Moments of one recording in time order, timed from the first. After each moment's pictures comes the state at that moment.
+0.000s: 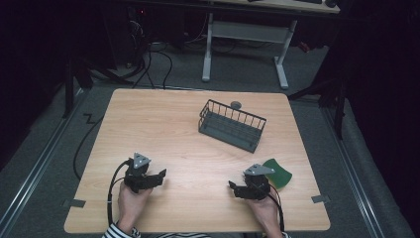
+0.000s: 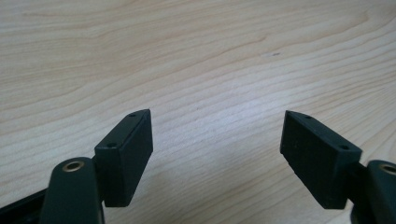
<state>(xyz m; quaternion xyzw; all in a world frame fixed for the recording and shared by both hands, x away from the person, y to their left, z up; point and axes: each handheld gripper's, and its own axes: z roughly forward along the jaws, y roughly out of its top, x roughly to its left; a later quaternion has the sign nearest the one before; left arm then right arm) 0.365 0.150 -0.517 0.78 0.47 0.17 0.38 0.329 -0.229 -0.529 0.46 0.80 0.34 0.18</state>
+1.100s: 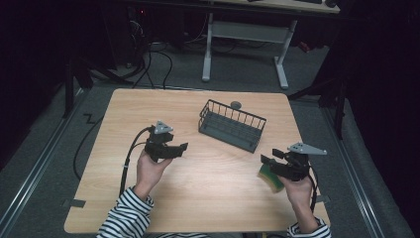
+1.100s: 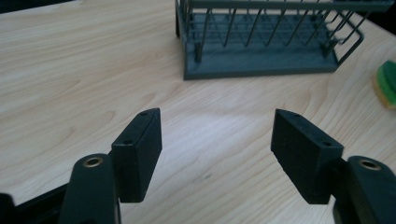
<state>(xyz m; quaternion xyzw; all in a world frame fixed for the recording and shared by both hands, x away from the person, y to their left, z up) 0.429 0.089 -0.443 0.80 0.41 0.14 0.42 0.344 -0.320 -0.446 0.49 0.73 0.44 0.19</state>
